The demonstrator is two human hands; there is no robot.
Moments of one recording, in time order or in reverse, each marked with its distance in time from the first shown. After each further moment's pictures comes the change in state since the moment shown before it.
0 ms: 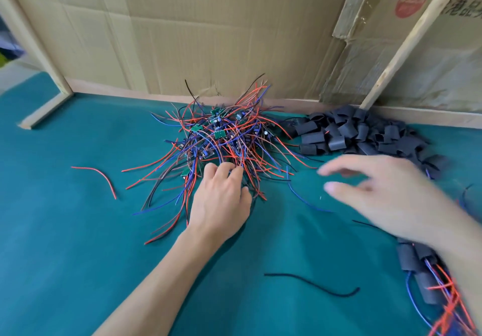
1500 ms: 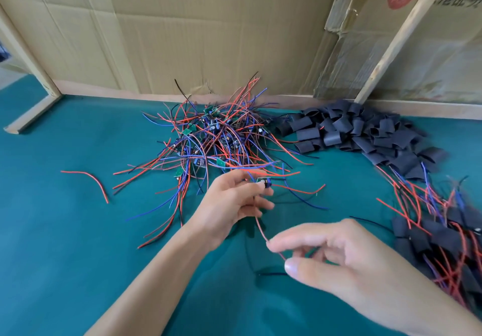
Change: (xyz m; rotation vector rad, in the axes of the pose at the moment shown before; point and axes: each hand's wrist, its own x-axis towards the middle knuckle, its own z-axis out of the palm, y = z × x) left_hand 0.001 0.018 -0.019 -1.535 -0.449 -0.457; right_hand -0.049 -0.014 0.056 0.664 -0.475 0.006
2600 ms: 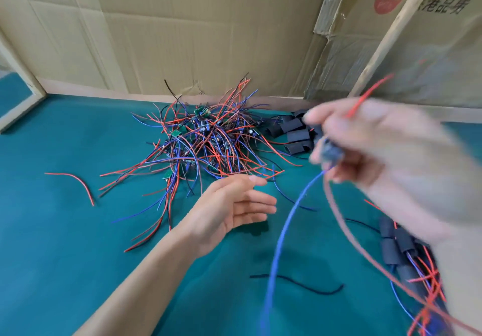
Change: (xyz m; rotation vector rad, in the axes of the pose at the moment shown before) left_hand 0.000 -0.001 0.005 -0.067 -0.129 -0.109; right_hand 0.020 -0.062 -0.069 0.442 0.318 -0.335
